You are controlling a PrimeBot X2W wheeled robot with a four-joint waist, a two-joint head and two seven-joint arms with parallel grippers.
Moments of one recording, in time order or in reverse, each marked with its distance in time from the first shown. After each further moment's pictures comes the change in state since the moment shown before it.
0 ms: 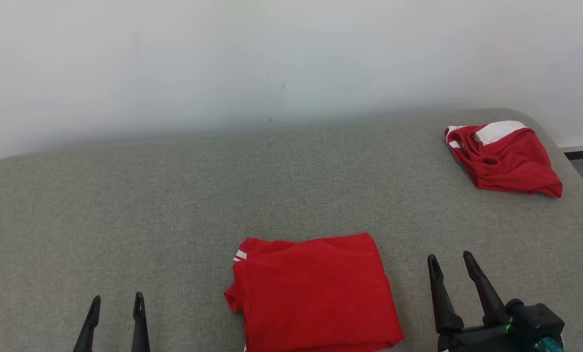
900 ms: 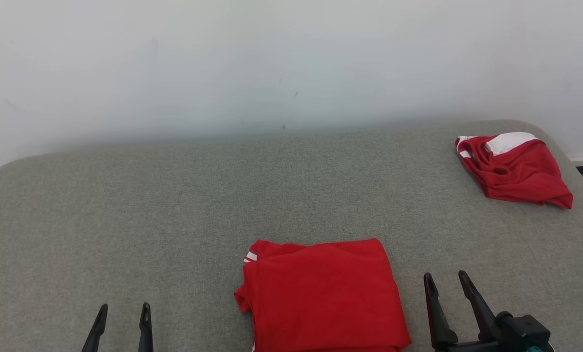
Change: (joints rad) left arm 0.031 0.023 -0.027 -0.003 0.013 -0.019 0.000; right arm 0.017 0.040 -0.029 0.086 -0.048 0.000 0.000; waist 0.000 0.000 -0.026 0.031
